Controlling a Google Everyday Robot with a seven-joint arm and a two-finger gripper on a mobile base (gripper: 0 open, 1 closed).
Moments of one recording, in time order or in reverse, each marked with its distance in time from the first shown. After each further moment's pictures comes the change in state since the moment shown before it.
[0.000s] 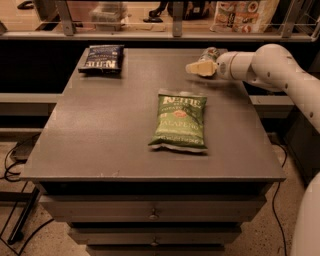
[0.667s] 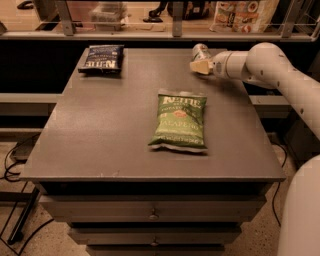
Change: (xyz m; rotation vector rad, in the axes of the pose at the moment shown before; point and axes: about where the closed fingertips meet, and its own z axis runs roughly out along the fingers) arm 0.000 0.001 0.019 -0.003 0.018 -0.019
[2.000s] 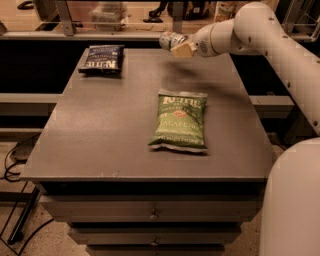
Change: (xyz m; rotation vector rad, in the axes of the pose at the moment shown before) arm -0.069 0.084 -0.003 -0.184 0.055 -0.298
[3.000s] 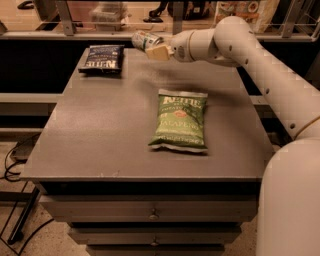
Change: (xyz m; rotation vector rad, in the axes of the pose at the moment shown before) arm -0.031 0.060 0.047 -0.158 -0.172 0.053
